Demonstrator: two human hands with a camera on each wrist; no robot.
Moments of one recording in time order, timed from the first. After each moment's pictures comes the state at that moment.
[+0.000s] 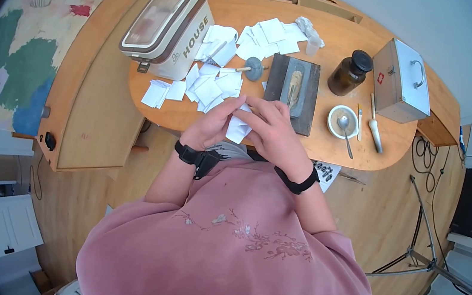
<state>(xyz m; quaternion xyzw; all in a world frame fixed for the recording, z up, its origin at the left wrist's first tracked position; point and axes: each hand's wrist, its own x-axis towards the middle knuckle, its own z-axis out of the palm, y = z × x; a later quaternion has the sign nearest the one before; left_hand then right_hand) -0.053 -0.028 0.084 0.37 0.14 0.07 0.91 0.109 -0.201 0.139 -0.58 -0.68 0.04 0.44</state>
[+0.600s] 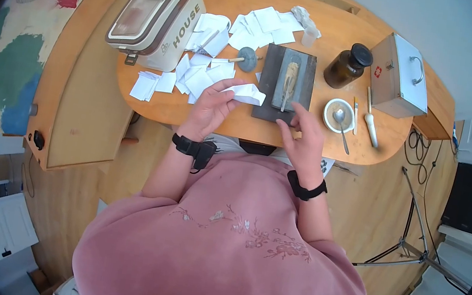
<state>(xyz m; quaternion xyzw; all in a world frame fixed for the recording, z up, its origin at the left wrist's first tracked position) -0.040 -0.029 0.070 0.37 0.13 0.22 0.89 0.131 -0.249 0.103 -0.73 -0.45 0.01 0.52</state>
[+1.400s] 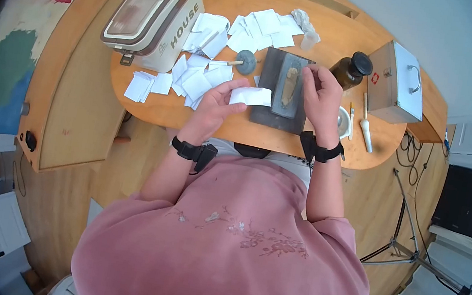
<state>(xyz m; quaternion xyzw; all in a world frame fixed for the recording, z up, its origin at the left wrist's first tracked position) -0.031 -0.031 0.068 0.48 0.15 0.22 0.83 0.214 -0.170 0.134 -0.71 -0.41 0.07 0.57</state>
